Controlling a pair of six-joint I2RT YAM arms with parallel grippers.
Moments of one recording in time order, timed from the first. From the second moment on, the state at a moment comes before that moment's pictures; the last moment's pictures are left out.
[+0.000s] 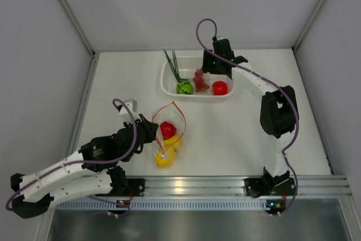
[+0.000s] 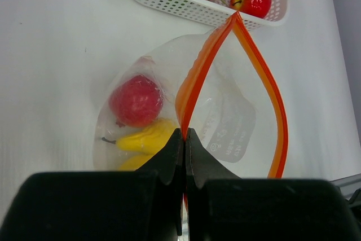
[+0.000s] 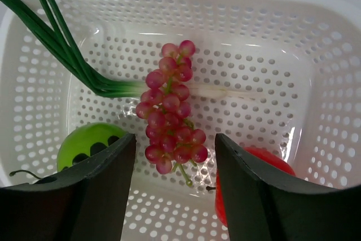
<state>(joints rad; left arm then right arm) -1.13 0.67 0.80 -0.69 -0.70 -0.95 0.43 2.02 1.71 -0.39 0.05 0.38</state>
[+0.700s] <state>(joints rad) -1.13 0.78 0.88 -0.69 -0.69 -1.03 0.90 1.27 1.32 -0.45 -0.08 0.39</state>
